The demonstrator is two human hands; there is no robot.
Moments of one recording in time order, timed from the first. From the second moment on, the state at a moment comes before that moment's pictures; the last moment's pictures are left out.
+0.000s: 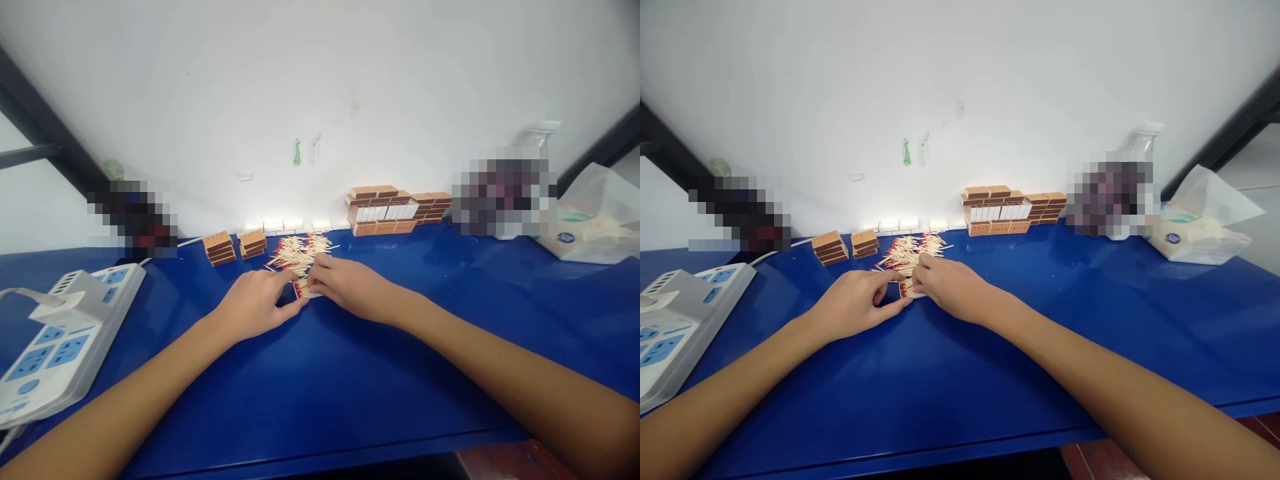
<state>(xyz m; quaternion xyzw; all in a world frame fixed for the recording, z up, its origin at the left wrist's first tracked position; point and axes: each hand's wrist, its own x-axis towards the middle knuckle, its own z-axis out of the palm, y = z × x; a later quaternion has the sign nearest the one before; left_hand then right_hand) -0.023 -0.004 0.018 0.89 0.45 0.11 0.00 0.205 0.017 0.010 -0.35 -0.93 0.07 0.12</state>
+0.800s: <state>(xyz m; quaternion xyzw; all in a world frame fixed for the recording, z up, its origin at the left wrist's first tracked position) -0.022 -0.005 0.018 0.88 0.45 0.11 0.02 0.217 0.062 -0.011 -0.52 -0.82 0.03 0.23</state>
